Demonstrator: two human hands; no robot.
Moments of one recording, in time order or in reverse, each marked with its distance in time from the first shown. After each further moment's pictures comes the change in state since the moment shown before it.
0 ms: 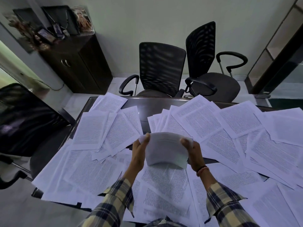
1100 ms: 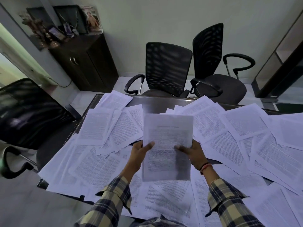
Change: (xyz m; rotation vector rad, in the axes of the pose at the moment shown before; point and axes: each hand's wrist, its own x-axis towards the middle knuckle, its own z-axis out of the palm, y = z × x) left_hand -0.006 -0.015 -0.034 0.199 -0.169 -0.086; right_hand 0.007 0.011 -0.009 -0.088 -0.144 0.068
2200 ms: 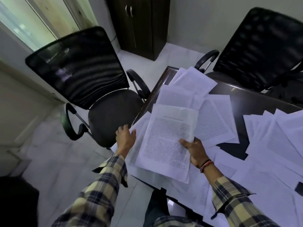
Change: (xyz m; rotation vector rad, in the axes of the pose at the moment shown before) left_hand 0.045 -0.140 -0.513 0.740 0.578 -0.323; right_hand 0.072 0.009 0.474 0.220 -0.141 0.394
